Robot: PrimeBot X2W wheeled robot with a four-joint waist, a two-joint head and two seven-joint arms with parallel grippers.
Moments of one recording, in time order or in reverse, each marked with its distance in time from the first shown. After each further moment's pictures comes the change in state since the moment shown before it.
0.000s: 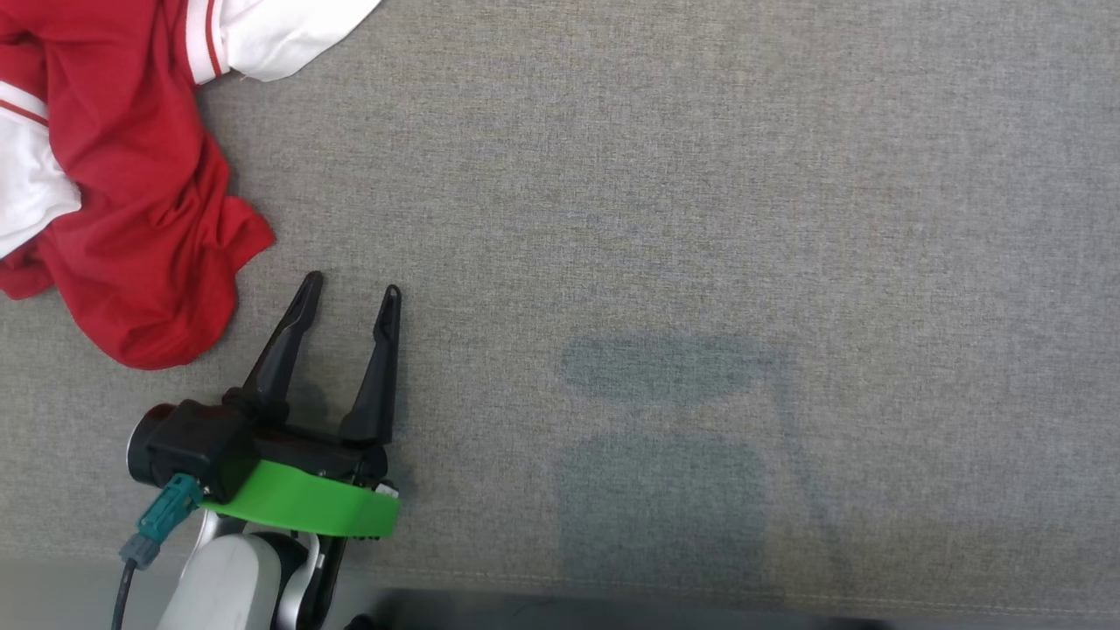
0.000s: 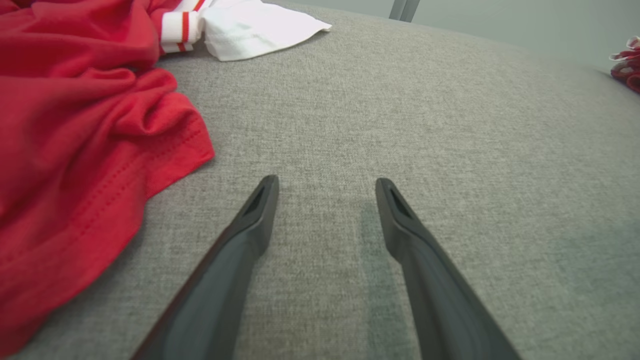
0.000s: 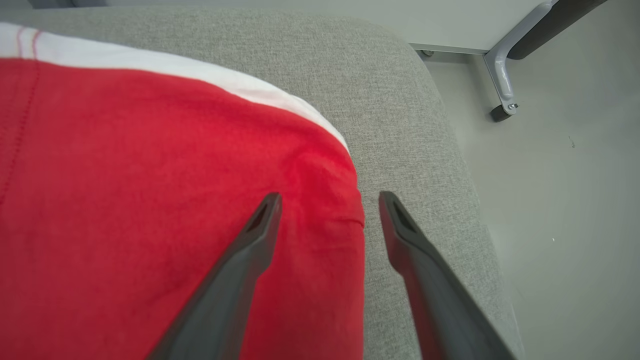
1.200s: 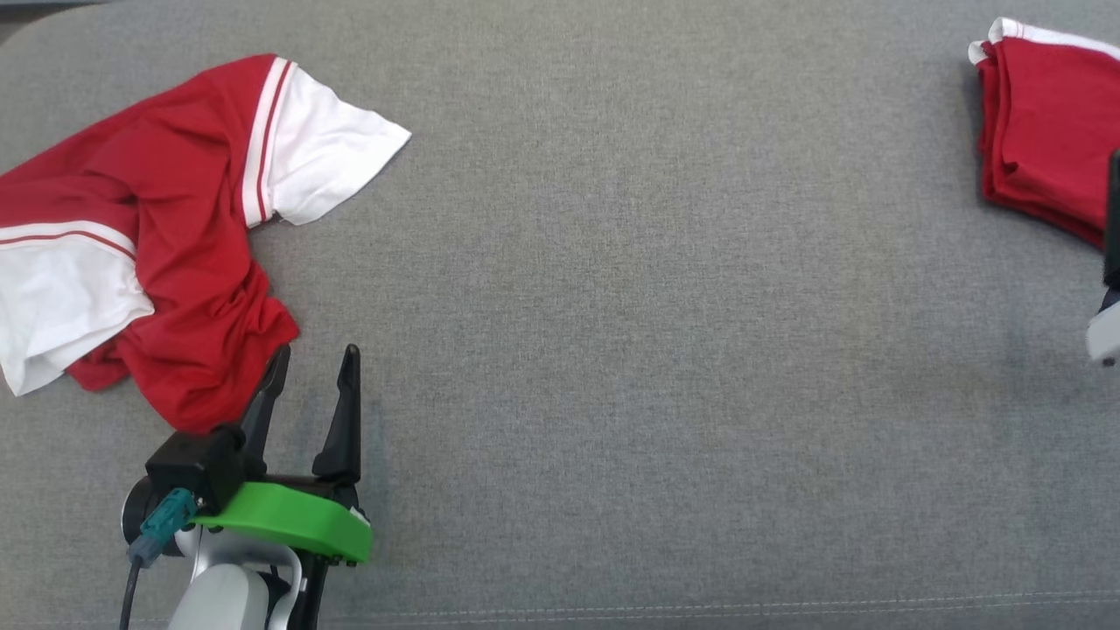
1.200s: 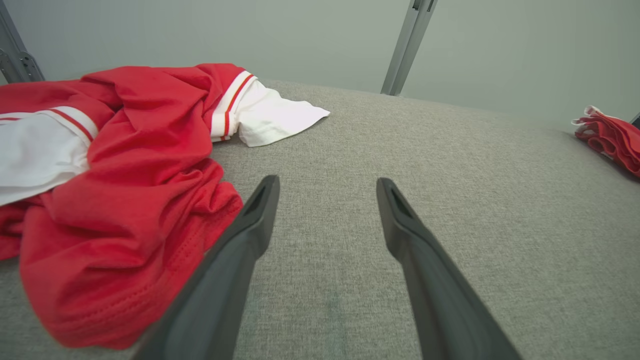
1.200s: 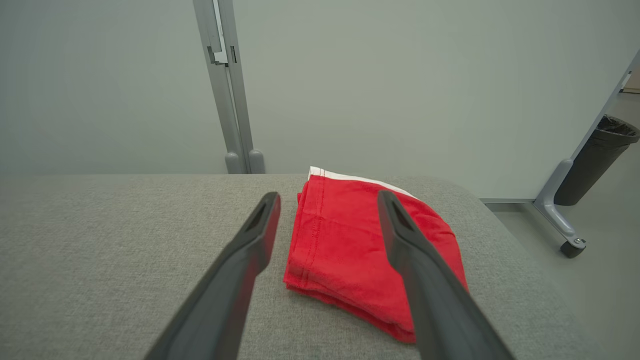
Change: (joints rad) left arm 0.005 -0.014 0.059 0.216 -0.039 0.005 -0.010; right arm 0.276 0.382 0.072 -0.155 -0.150 -0.023 -0.634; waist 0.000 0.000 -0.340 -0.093
